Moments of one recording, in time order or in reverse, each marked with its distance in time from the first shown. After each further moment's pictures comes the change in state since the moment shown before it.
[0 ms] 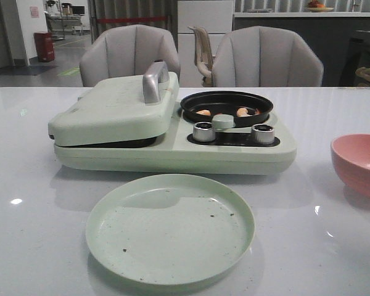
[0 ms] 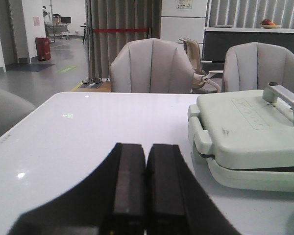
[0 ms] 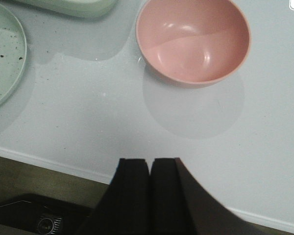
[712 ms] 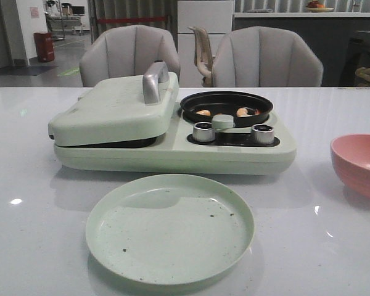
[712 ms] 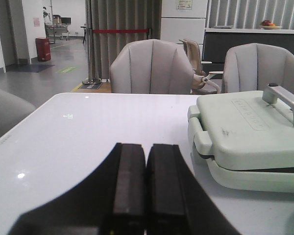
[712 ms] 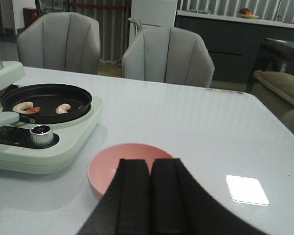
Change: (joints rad) left arm 0.000 0.000 0.000 0.000 -0.002 0.000; right arm -0.136 -0.664 0.594 -0.033 -0.760 0.000
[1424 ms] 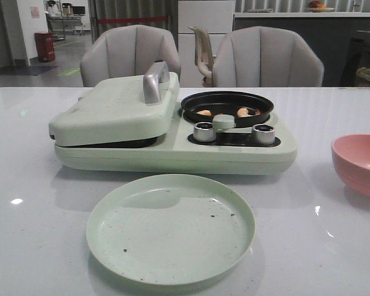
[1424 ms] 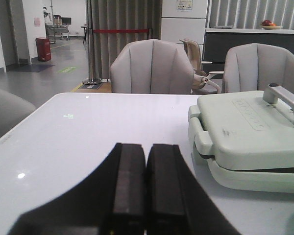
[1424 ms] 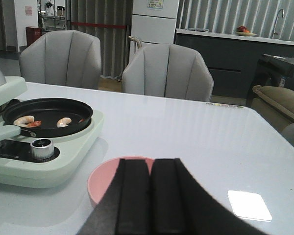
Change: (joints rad) left arm 0.000 0.000 0.000 0.000 0.000 0.000; right arm 0.000 -0.009 0.015 0.004 -0.060 0.000
